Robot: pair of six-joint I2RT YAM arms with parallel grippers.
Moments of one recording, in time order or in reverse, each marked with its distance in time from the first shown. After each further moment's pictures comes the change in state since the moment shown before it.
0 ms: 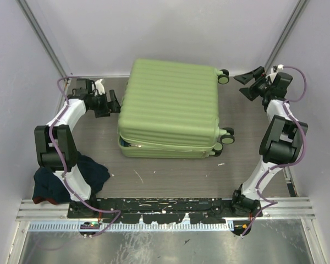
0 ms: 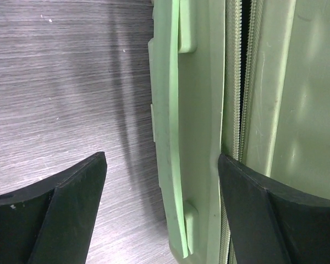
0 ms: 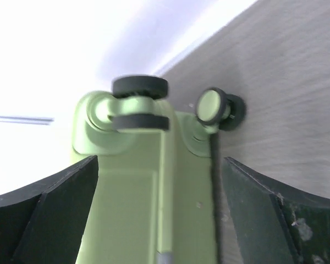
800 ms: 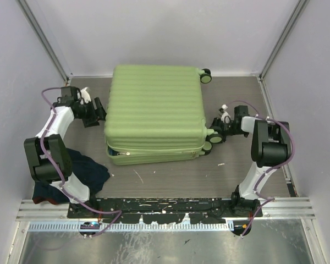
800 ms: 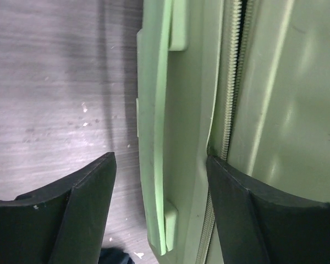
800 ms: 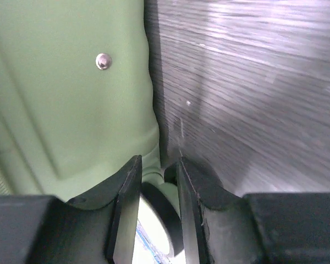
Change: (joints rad) left arm 0.158 -0.154 -0.154 -0.096 -0.001 -0.033; right arm 0.294 -0.025 -0.401 -0.490 -0.168 -0.586
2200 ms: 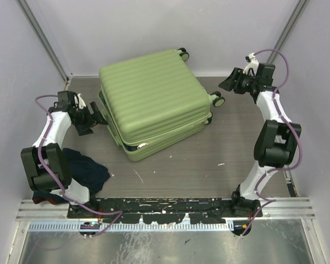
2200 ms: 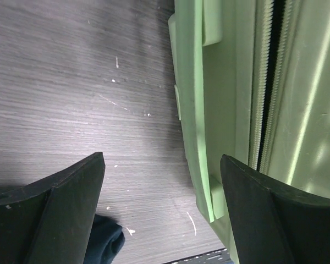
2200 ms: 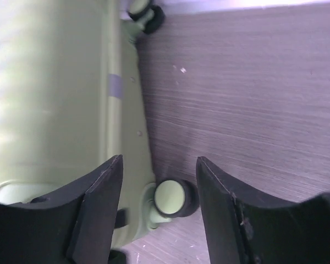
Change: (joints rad) left arm 0.012 -0.100 -0.071 -0.064 -0.124 -0.115; right arm -0.098 -0.079 0.517 0.170 0.239 0.022
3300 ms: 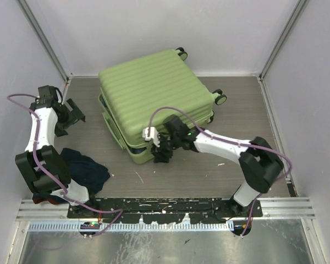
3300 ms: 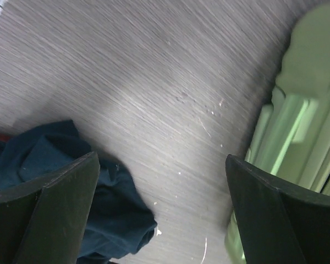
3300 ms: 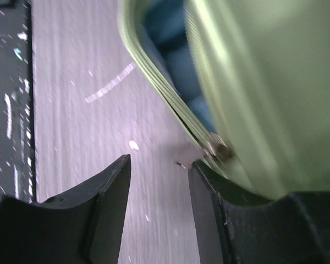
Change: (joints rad) left arm 0.138 0.008 0.186 -0.182 -0.350 -0.075; right arm 0.931 -0.229 -0.501 -0.054 0.108 -0.671
